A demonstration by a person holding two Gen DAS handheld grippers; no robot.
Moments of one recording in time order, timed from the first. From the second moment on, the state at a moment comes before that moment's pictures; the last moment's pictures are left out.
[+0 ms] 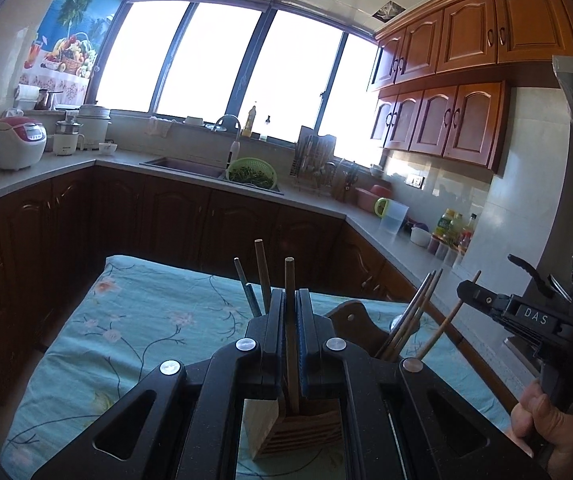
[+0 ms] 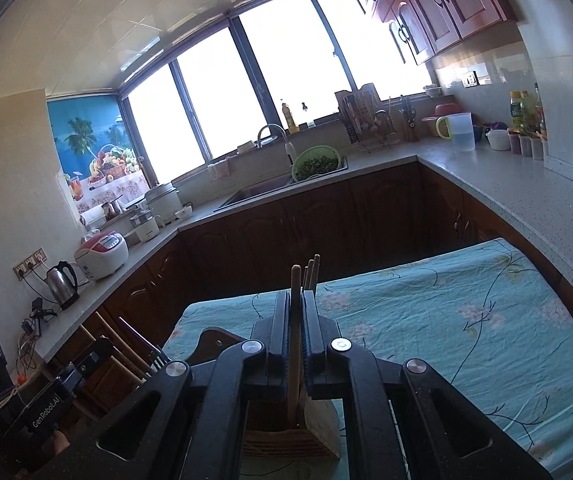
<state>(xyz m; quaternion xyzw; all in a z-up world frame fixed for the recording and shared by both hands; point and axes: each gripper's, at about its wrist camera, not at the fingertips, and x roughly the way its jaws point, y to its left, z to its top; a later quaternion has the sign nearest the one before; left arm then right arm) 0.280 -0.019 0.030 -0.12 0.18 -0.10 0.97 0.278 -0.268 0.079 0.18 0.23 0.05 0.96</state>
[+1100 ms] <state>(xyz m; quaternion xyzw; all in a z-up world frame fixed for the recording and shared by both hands) 0.230 0.009 0.034 -0.13 0.19 -0.07 0.97 0.230 -0.281 0.082 0.23 0.20 0.06 0.95</state>
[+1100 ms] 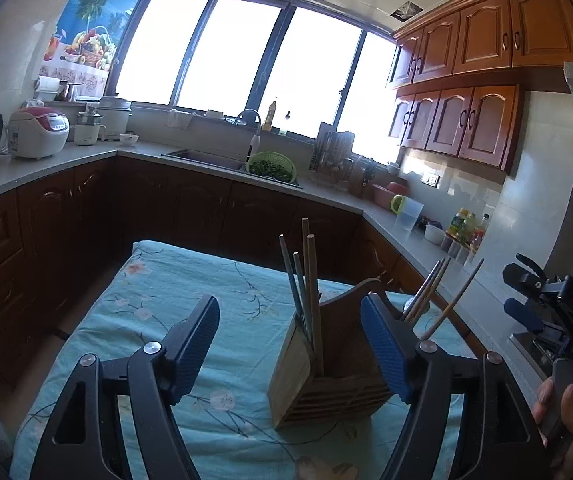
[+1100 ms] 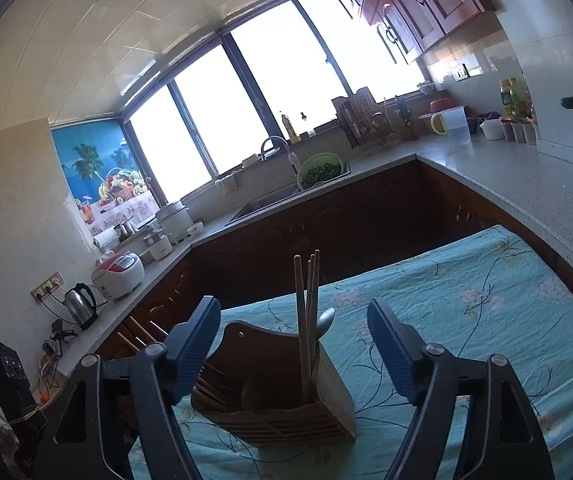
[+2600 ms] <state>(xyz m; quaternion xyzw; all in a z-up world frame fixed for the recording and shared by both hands) 0.006 0.016 0.012 -0.05 0.16 -0.02 0.99 0.025 -0.230 0.021 0.11 0.18 0.02 0.98</state>
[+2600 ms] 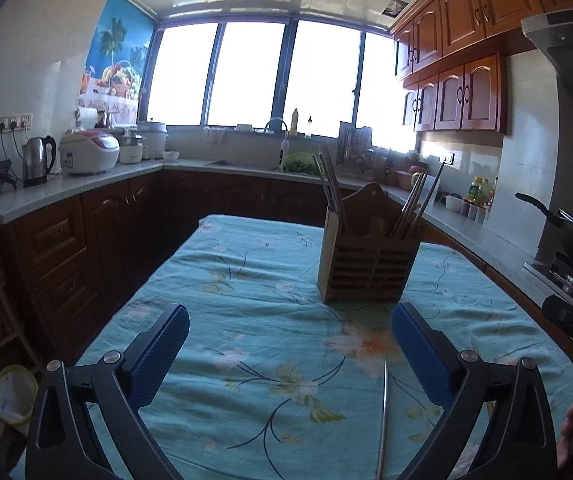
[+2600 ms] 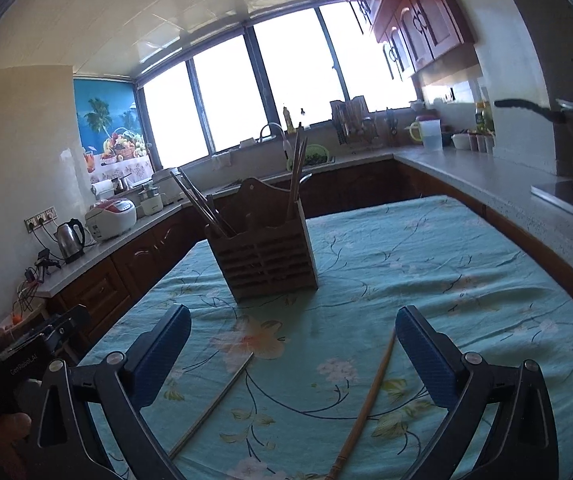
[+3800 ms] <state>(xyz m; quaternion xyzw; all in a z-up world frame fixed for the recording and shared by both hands) -0.031 -0.006 -0.019 0.01 0.18 0.00 0.98 -0.018 -0.235 -0.017 0.07 0.17 -0.02 0.98</state>
